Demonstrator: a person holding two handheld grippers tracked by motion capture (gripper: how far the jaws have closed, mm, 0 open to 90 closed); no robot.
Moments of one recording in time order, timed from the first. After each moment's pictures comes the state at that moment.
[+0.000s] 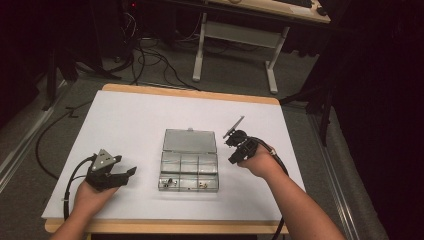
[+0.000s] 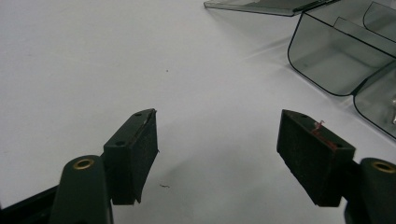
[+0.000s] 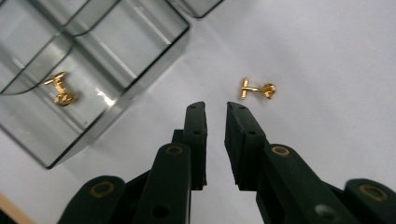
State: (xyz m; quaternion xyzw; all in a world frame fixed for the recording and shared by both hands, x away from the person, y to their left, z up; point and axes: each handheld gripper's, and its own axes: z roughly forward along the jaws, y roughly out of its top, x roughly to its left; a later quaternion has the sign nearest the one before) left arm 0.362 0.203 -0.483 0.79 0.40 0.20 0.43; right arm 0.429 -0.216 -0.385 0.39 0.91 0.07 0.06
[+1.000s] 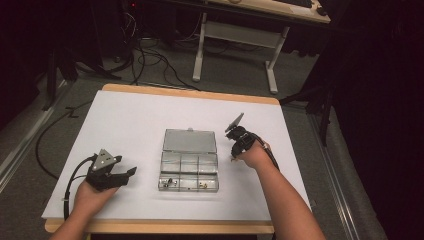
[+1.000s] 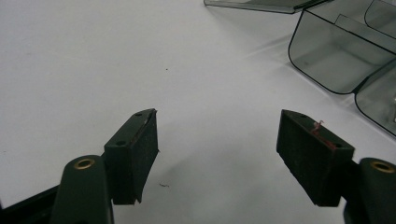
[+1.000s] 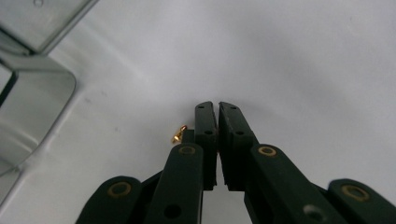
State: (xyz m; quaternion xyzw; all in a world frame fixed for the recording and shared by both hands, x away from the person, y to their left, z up) left arm 0.362 0.202 -0.484 0.79 0.40 0.20 0.42; right arm 0.476 -0.230 -0.432 0.46 0.88 0.04 0.05
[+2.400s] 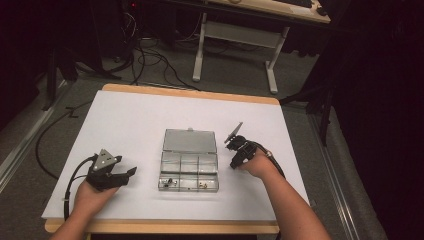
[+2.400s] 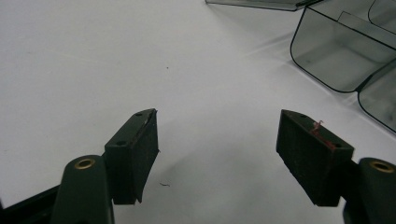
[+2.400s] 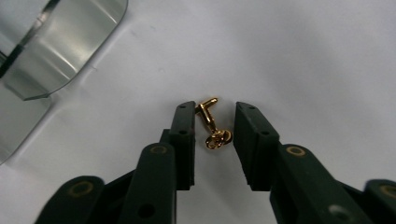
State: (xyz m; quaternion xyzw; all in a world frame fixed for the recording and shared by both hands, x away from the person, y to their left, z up) left arm 0.362 0.202 -0.484 0.79 0.40 0.20 0.42; right arm 0.446 -0.228 -0.436 0.42 0.91 0.04 0.03
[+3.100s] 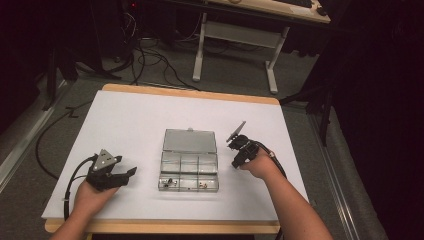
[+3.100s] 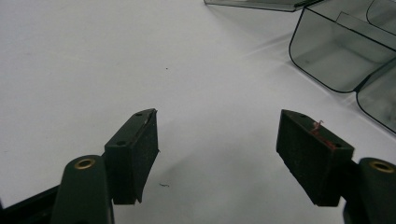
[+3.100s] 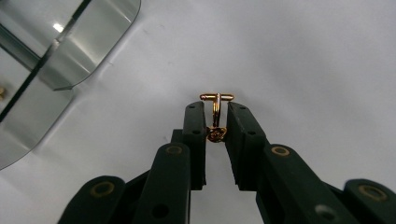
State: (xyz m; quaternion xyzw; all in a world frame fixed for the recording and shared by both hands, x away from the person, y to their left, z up) left arm 0.362 0.202 -0.484 0.79 0.40 0.20 0.42; right arm 0.438 -0.232 -0.422 0.44 0.90 0.05 0.03
